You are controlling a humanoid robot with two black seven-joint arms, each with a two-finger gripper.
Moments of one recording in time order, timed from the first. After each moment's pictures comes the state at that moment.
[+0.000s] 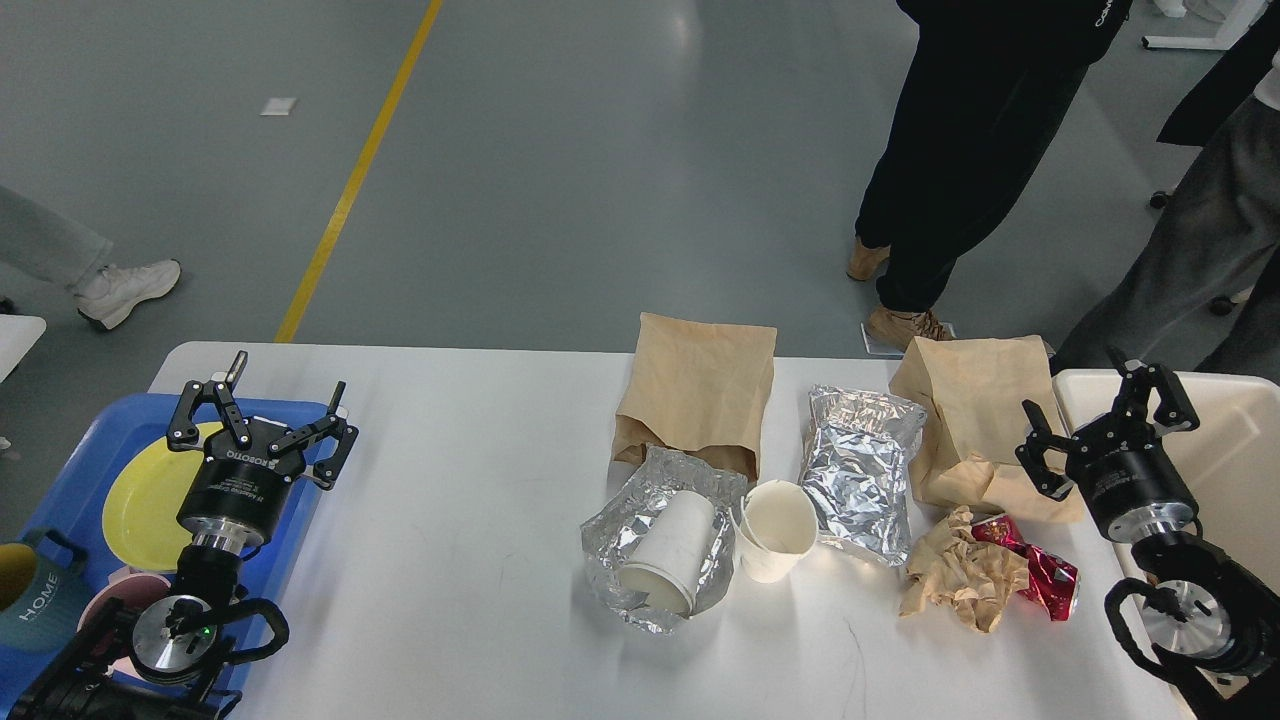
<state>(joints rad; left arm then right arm) -0.25 0.17 -1.40 -0.77 0.00 -0.65 -0.08 0.21 -0.39 1.21 0.85 -0.34 0.30 0.32</state>
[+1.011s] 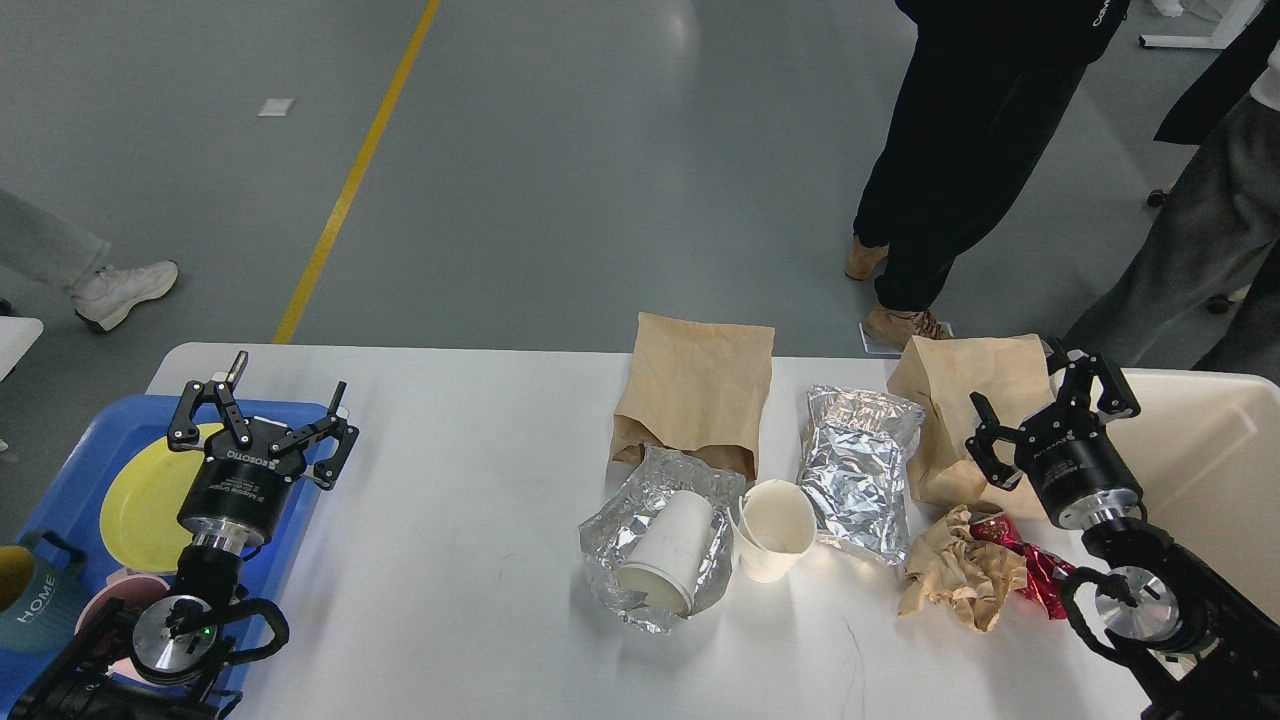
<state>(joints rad) -0.25 0.17 -1.40 -0.77 0.00 -0.65 -0.08 0.27 -0.34 1.15 0.85 -0.35 0.30 0.33</state>
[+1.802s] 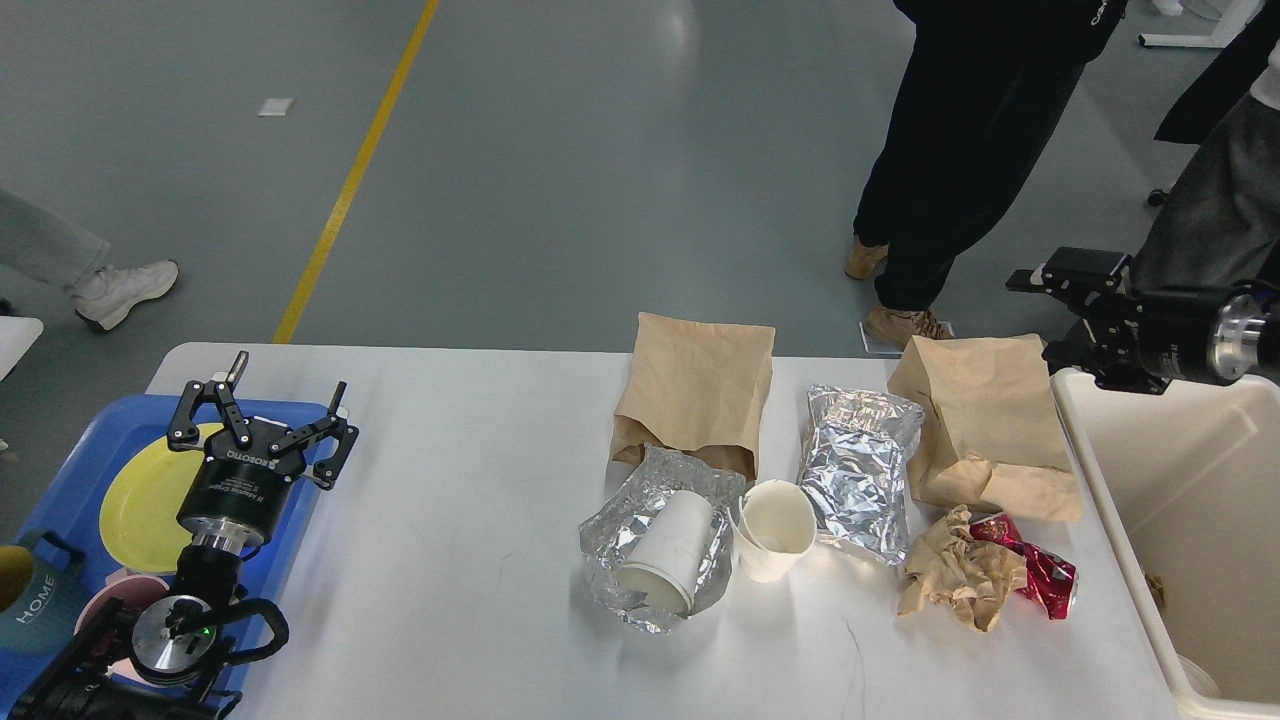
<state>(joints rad) -0.25 0.17 -1.40 -0.77 0.00 -0.65 -0.08 1.41 -0.80 -0.63 0.87 -0.34 0.52 0.33</state>
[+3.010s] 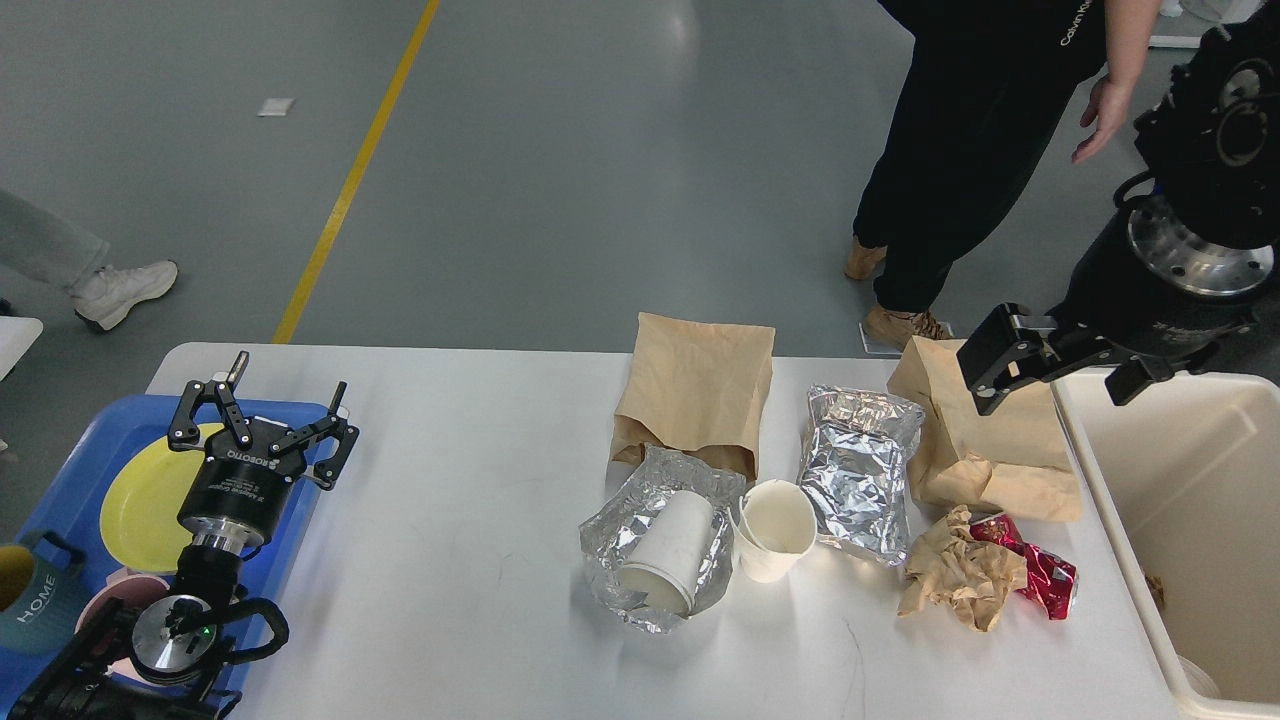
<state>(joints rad) -0.25 0.17 -1.40 -0.77 0.00 -0.65 -0.08 2.48 -0.30 -1.41 1.61 -0.17 0.75 -0.04</state>
